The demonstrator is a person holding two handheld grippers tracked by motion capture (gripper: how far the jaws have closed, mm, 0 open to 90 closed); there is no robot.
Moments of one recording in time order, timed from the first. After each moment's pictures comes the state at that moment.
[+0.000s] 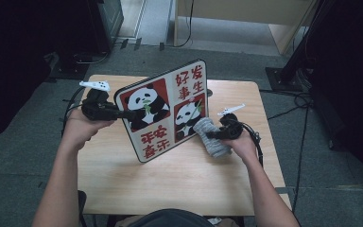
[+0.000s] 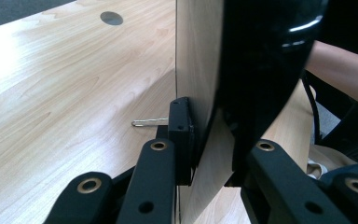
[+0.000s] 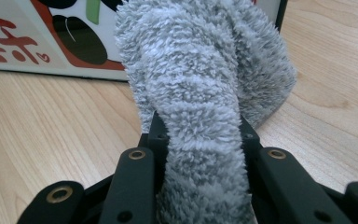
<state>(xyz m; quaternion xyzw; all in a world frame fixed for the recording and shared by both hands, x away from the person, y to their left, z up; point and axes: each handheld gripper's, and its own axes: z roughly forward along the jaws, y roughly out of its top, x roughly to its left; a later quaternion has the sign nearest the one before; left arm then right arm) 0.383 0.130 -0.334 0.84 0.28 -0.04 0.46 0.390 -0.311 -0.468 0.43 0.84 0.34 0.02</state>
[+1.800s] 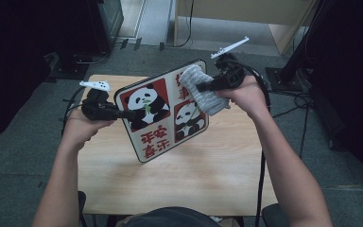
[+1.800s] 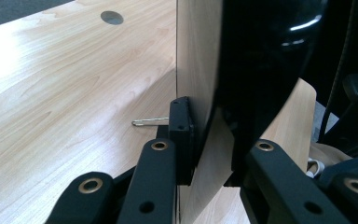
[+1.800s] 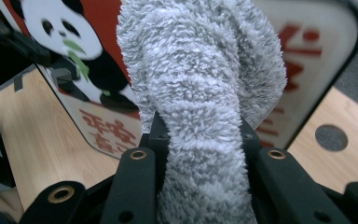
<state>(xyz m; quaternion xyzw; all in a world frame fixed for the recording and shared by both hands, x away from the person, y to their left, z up) 0.383 0.130 -0.333 0.84 0.28 -0.04 0.46 0.415 -0.257 -0.248 0.35 0.86 0.37 0.06</state>
